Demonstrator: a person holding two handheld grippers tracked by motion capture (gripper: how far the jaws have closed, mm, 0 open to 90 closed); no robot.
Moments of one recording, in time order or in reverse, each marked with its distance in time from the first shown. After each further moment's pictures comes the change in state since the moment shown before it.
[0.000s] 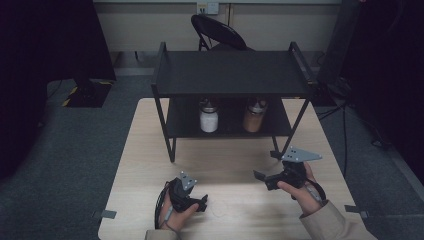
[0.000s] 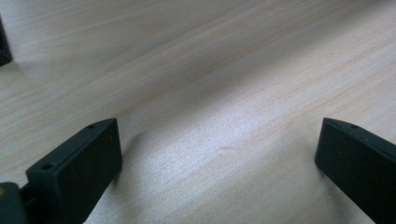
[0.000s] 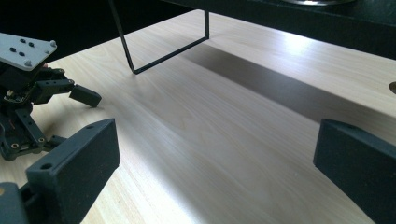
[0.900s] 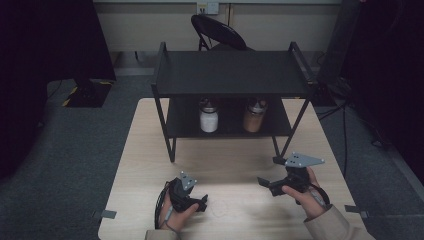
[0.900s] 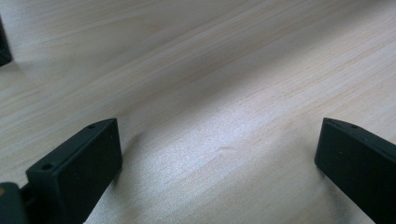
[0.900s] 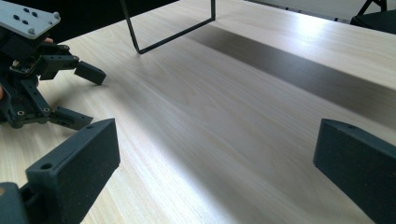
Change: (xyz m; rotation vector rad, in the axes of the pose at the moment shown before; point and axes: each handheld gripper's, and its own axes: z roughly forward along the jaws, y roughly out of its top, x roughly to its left) left arm 0.000 0.000 0.000 0.000 0.000 0.000; right arm -0.011 -0.015 -0.006 0.037 0.037 0.006
